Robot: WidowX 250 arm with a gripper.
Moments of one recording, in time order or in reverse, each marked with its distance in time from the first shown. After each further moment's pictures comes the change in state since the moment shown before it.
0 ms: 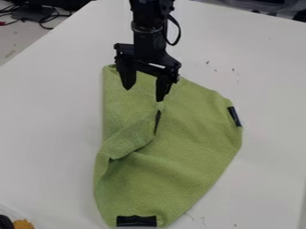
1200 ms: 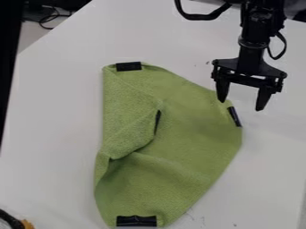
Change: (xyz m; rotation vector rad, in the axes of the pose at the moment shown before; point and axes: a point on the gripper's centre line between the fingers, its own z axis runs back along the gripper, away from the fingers) arm 0.066 -0.146 -0.026 -0.117 -0.032 0.051
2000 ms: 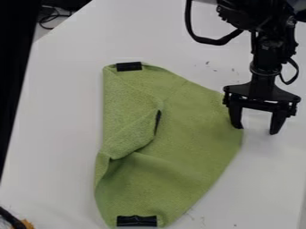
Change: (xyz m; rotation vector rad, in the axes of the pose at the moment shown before) arm -0.017 -0.021 -0.027 -0.056 0.026 0.054
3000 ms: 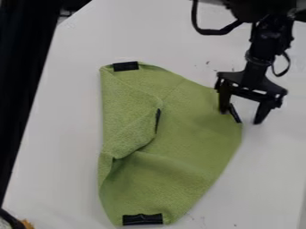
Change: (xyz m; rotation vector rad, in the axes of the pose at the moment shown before) arm 0.018 0.036 0.003 0.136 0.013 -0.020
